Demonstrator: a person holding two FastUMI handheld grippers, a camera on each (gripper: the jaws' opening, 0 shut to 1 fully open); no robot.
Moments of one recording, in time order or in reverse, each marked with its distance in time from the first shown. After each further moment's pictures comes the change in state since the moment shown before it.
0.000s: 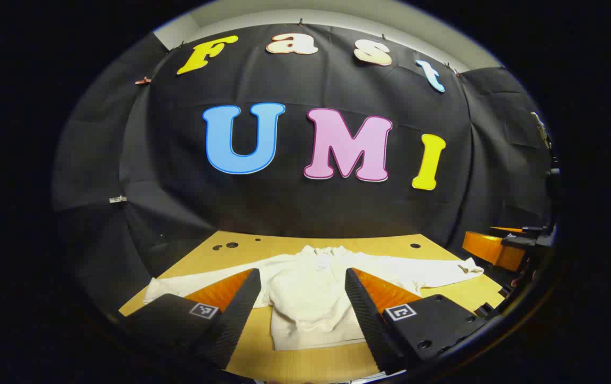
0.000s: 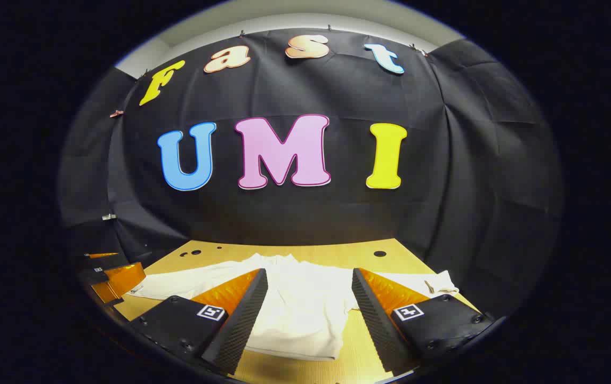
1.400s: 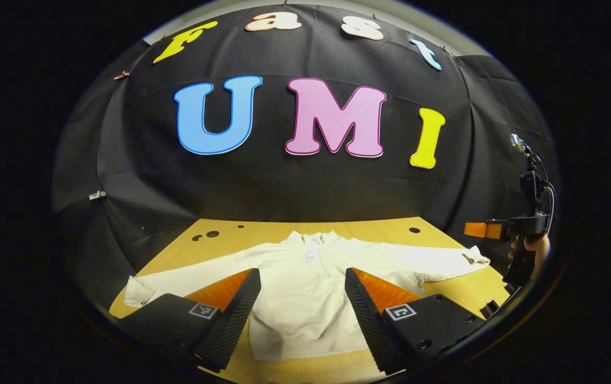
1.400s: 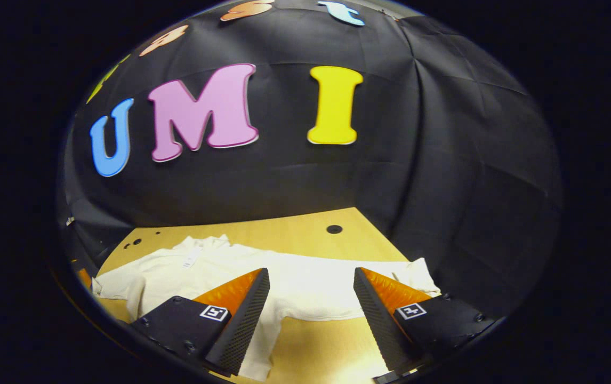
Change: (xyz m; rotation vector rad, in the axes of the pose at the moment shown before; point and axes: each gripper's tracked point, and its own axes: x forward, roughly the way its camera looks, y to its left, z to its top) left arm 0.074 -0.035 -0.027 0.028 0.115 -0.027; right arm 0.135 -0.191 -0.056 0.057 0.212 -0.255
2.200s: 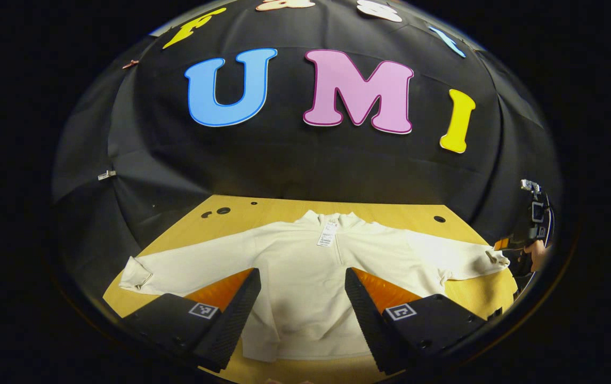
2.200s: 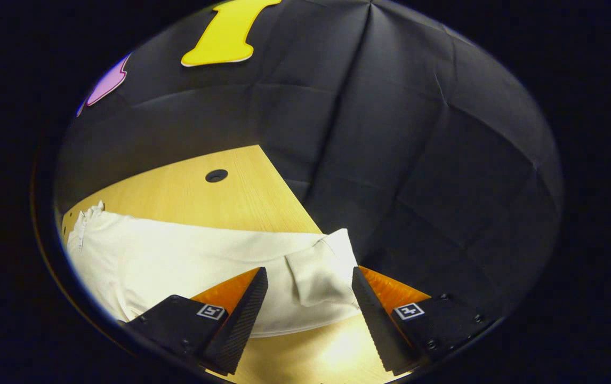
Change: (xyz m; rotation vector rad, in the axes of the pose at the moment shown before) left arm 0.054 0.004 -0.035 -0.060 0.121 0.122; right arm 0.130 -0.178 -0.099 -0.030 0.343 -0.309
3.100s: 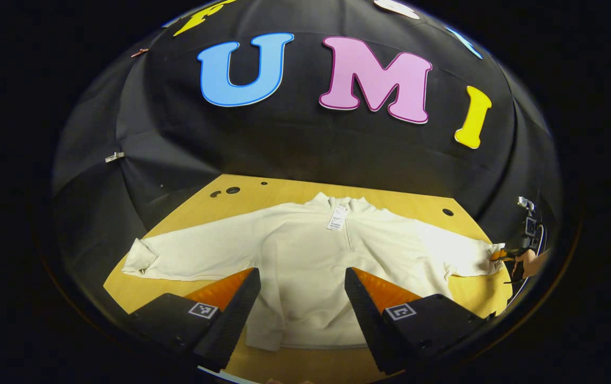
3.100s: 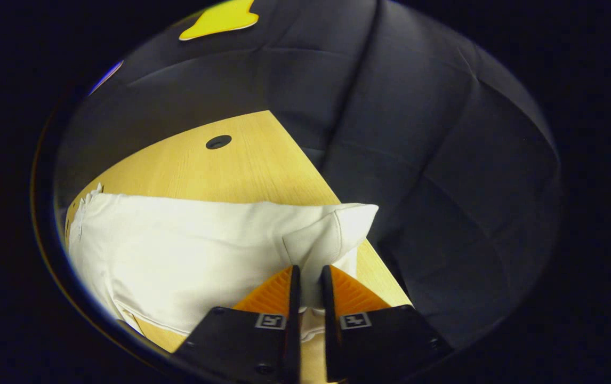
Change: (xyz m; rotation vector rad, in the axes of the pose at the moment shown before) left arm -0.011 0.019 -0.016 -0.046 0.103 0.037; right arm 0.038 0.023 -0.030 -0.016 0.132 0.102
